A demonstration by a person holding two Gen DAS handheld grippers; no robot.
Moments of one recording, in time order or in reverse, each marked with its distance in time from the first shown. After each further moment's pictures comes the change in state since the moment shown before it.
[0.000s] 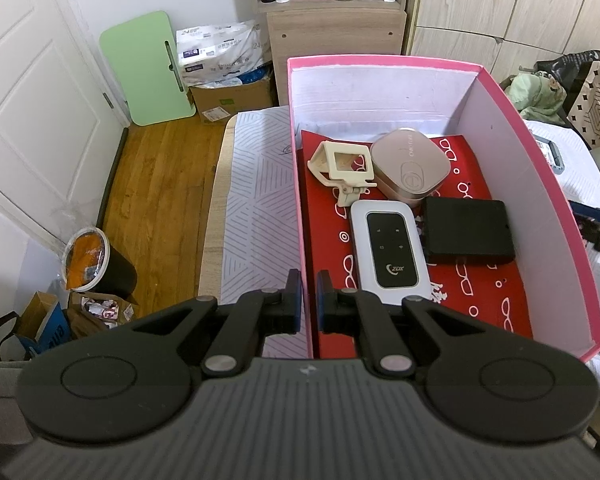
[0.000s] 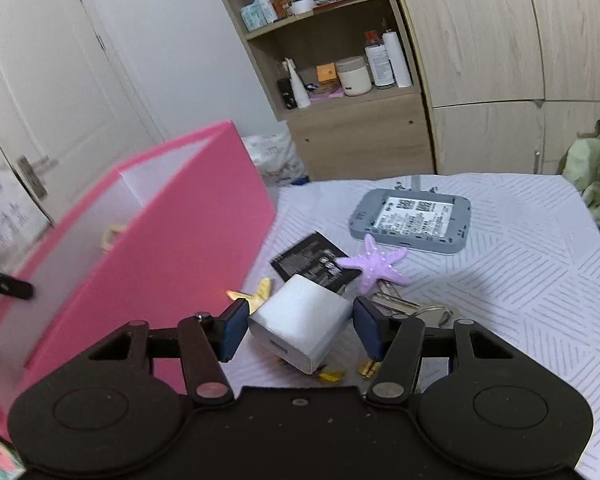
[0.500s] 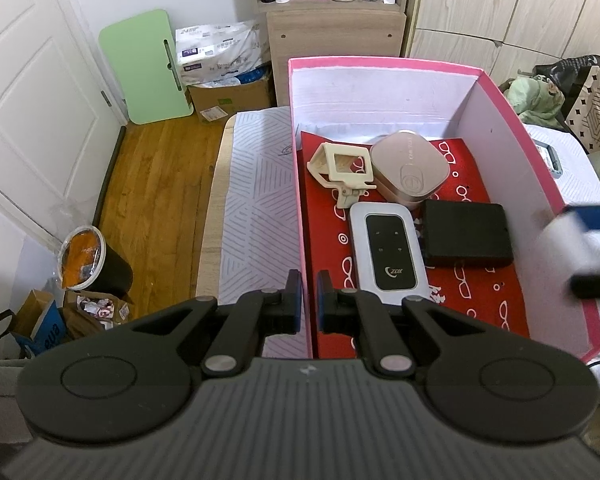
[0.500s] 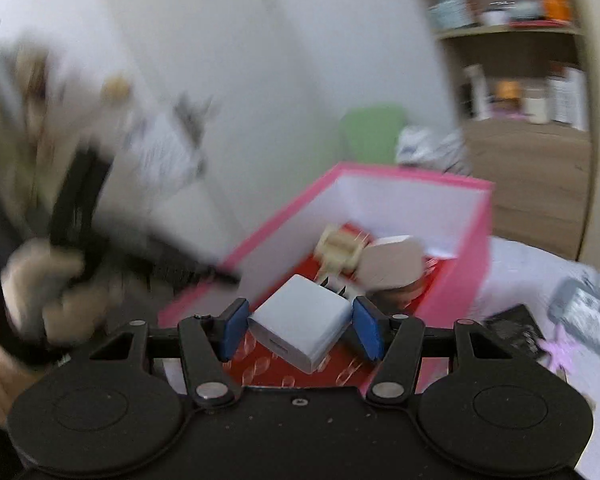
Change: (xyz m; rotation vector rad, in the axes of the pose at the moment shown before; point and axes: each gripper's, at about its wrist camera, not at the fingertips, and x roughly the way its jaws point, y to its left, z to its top) left arm 0.000 0.002 -0.001 -0.008 -0.004 -0.011; right arm -0.012 0.138 0.040 -0.416 0.214 0.352
